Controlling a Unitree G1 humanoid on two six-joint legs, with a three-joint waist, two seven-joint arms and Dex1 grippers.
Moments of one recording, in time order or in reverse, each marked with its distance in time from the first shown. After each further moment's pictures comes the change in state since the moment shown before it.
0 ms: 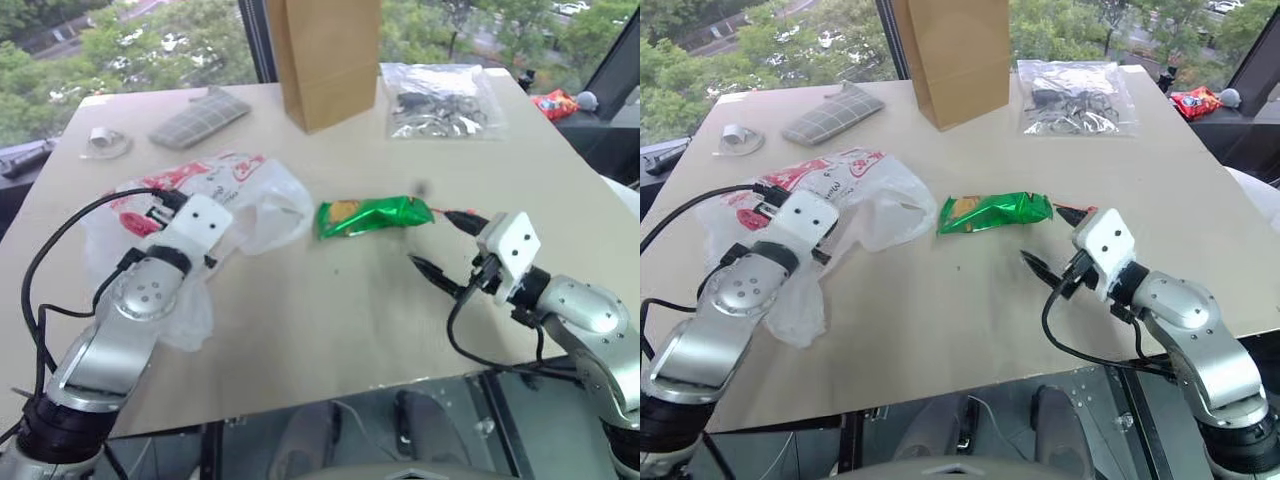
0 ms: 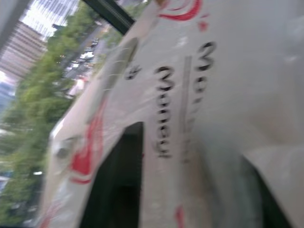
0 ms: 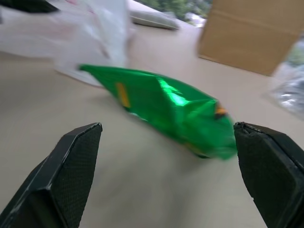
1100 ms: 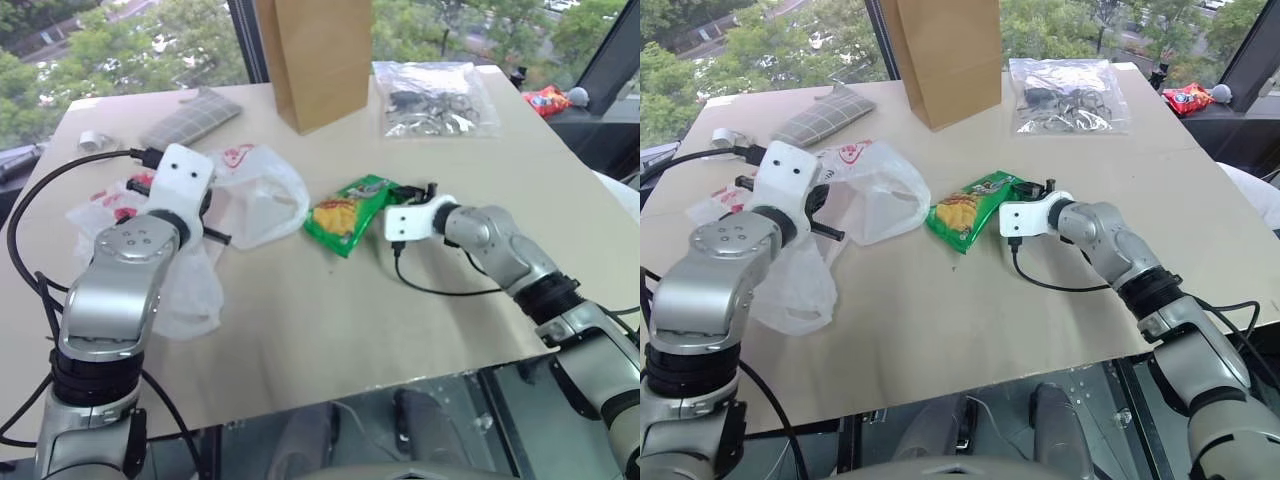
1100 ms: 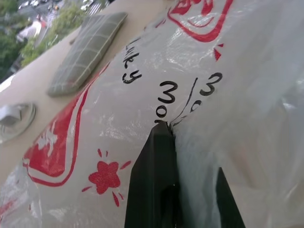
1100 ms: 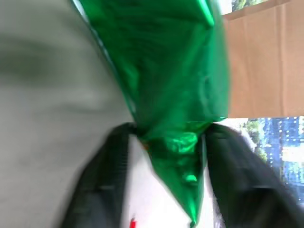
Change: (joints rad) left arm -0.307 -0.147 0.084 0.001 -0.031 0.524 -0.053; right arm -0.646 0.144 0.430 0.985 -0.752 -0.624 0.003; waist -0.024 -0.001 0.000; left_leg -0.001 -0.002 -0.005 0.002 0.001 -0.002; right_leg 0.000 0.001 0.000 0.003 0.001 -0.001
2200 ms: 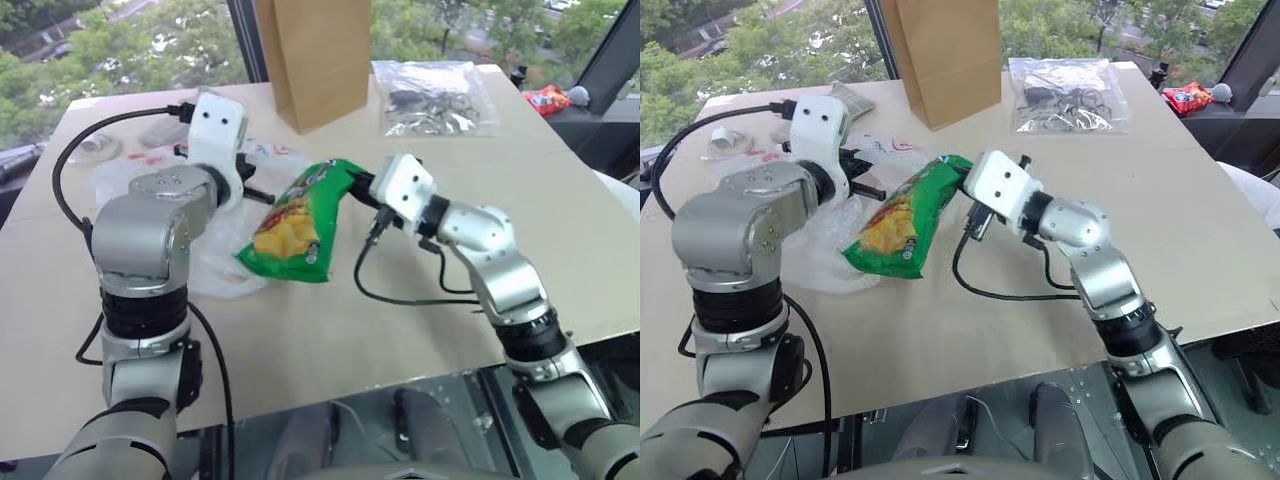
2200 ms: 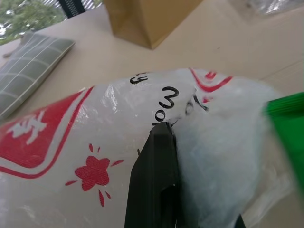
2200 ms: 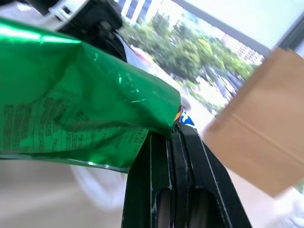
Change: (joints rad) left arm -0.352 -0.163 -0.007 0.126 -0.096 0.200 -0.056; right arm 0.142 0.247 -0.213 -0.518 0.525 0.342 0.162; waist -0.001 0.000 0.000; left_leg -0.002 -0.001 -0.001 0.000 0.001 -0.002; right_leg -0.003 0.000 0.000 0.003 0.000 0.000
